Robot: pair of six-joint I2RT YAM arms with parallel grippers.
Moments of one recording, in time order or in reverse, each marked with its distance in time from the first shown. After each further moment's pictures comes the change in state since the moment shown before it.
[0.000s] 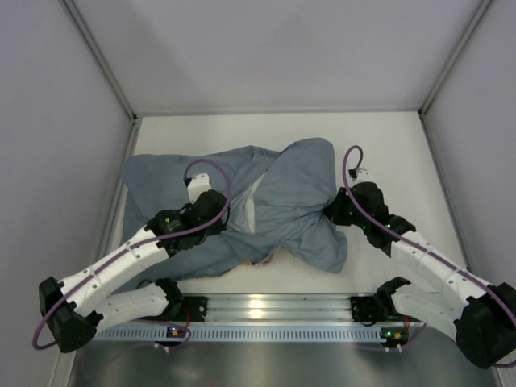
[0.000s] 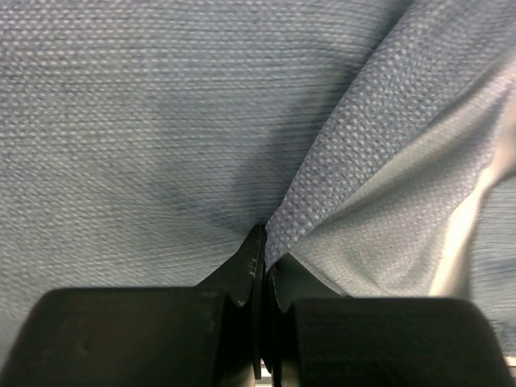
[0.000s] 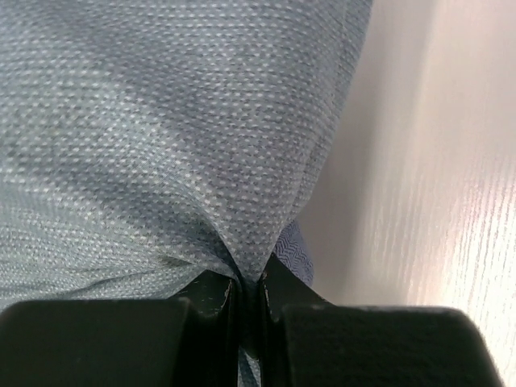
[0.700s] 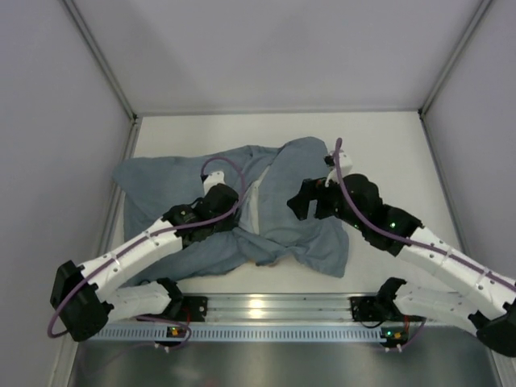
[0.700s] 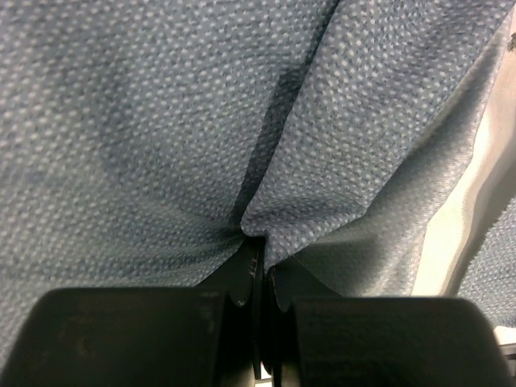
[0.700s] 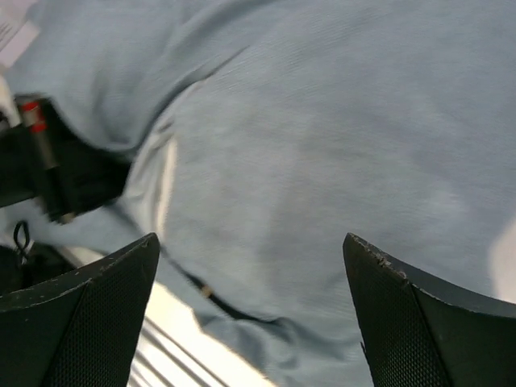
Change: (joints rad) left arm 0.048 0.110 -0.064 0.205 0.168 0.063; right arm 0.276 -0.037 0.302 -0.139 0.090 -0.094
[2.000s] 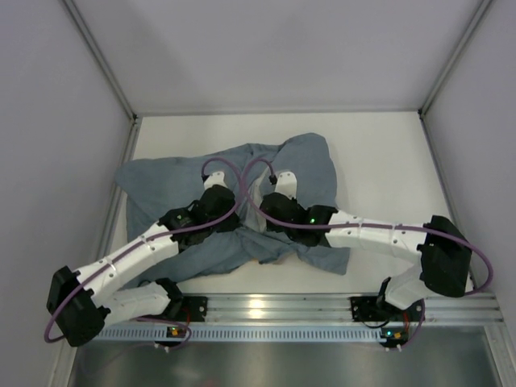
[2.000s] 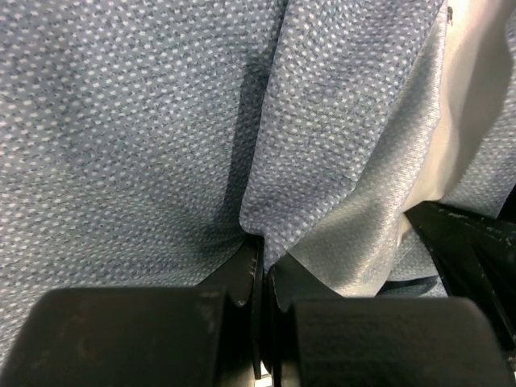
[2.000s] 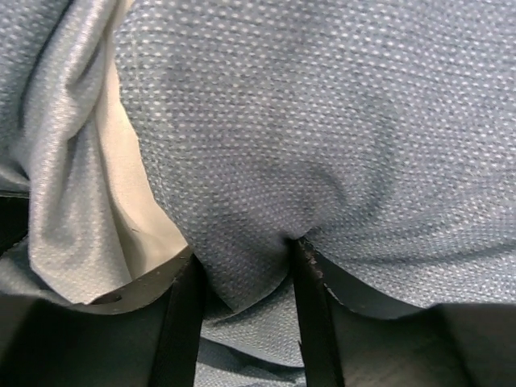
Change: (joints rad) left arm 0.003 -0.031 -0.038 0.097 0.085 0.015; right arm 0.349 0.561 0.199 -0.047 0.449 0.206
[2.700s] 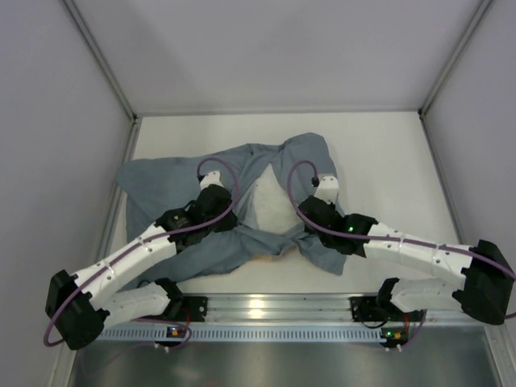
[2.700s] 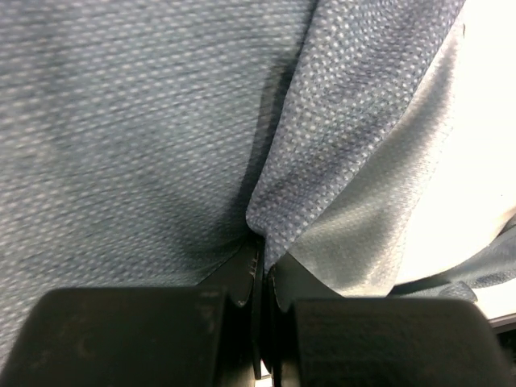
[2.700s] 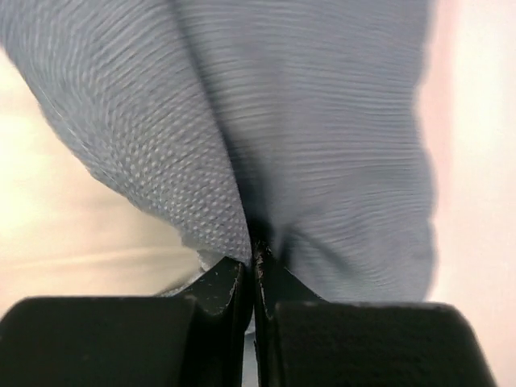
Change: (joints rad) left arm 0.023 -0.016 -0.008 -0.003 -0.003 -0.012; right arm -0.092 -0.278 -0.239 -0.042 0.090 0.040
